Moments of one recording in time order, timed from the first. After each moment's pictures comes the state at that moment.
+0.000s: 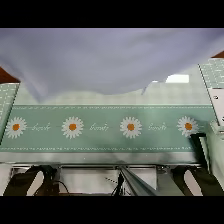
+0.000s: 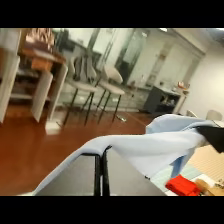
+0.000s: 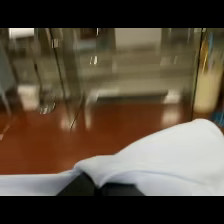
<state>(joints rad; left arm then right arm) 0.14 -0.58 1.47 0.42 -0.95 -1.31 -0.27 -0.68 1.61 -1.03 0.94 1.37</state>
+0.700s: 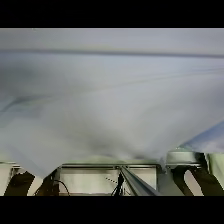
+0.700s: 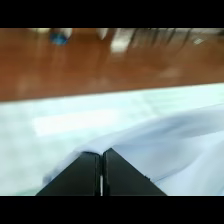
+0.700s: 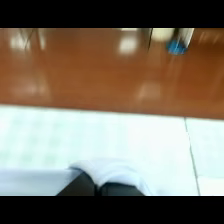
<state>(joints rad) 0.20 -0.58 1.75 0.89 -1.55 -1.65 -0.27 -0.74 1.96 -1.29 1.64 1.47</state>
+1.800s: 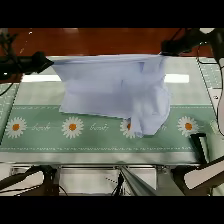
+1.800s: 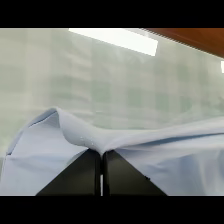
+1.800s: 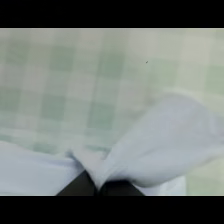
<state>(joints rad) 0.14 -1.32 1.20 0.81 -0.81 -1.27 0.01 -1.81 1.97 -1.32 1.22 1.49</state>
